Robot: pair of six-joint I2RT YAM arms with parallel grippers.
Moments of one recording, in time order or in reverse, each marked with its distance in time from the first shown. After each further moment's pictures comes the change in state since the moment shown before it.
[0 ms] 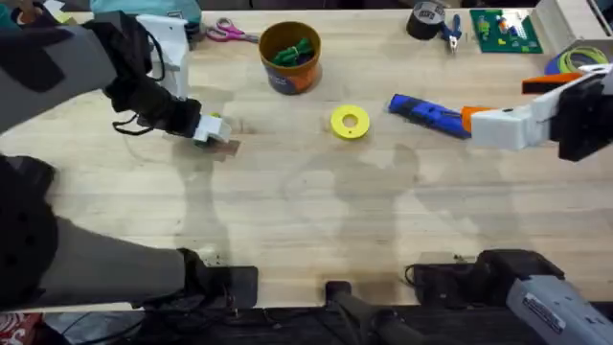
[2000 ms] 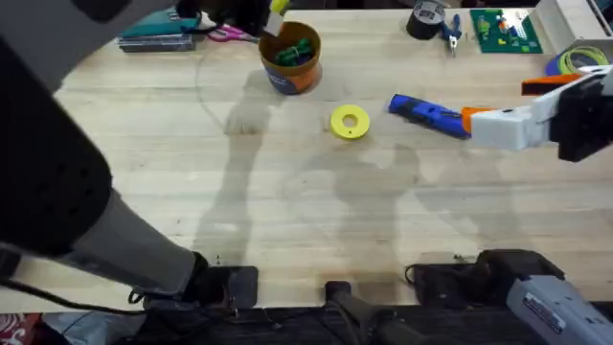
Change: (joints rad) left arm -0.355 0.155 0.449 0.257 0.170 -0.114; right arm 0.000 0.000 0.000 -0.004 0.000 0.002
